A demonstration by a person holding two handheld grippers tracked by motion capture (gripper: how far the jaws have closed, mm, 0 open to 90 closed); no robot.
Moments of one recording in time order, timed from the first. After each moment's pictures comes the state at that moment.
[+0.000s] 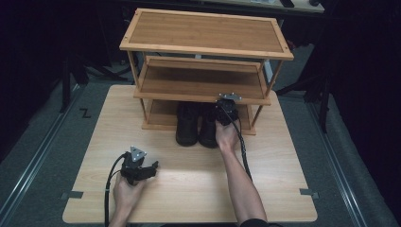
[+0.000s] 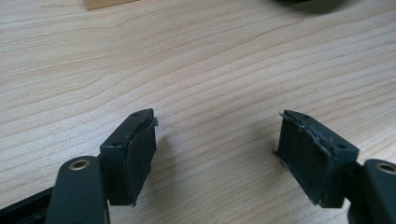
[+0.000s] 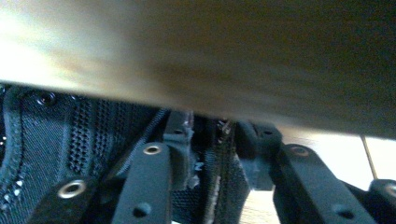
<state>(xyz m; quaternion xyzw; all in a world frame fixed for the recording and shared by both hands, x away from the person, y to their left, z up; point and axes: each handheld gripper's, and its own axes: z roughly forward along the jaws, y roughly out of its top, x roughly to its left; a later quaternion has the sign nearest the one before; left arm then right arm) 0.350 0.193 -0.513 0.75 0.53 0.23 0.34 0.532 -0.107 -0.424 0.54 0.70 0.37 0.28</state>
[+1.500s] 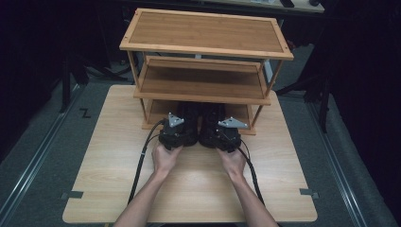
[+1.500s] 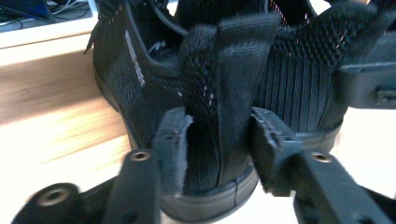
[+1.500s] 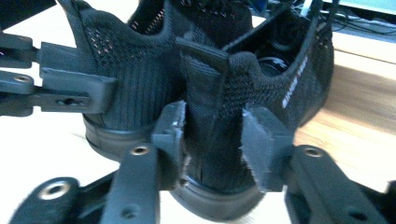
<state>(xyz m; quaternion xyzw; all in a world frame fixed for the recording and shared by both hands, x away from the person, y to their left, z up) 0.442 0.089 -0.445 0.74 0.47 0.21 0.42 0.442 -0.120 -0.437 0.44 0.76 0.42 0.22</state>
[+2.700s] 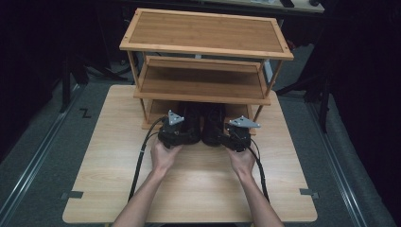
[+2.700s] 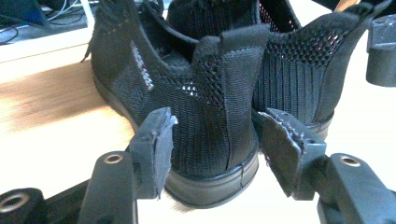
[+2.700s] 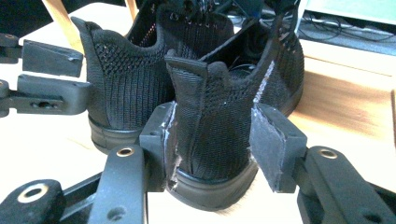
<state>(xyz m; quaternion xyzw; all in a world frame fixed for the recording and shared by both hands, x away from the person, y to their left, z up) 0.438 0.095 -0.434 0.75 0.46 0.21 0.43 0.438 -0.151 -0.426 0.44 0.75 0.44 0.23</state>
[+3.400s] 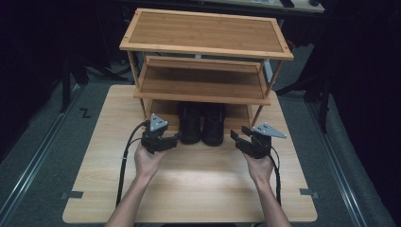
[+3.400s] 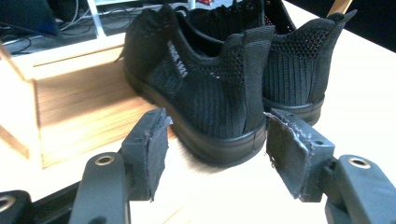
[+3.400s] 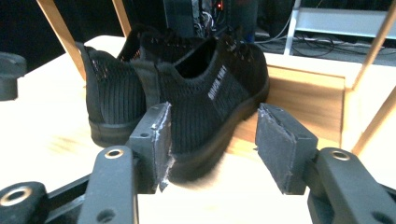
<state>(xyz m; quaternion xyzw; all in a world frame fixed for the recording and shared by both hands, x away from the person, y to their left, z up) 0.402 0.140 -0.420 0.74 0.45 0.23 0.44 0.413 -0.208 -0.421 0.44 0.72 0.49 0.24</state>
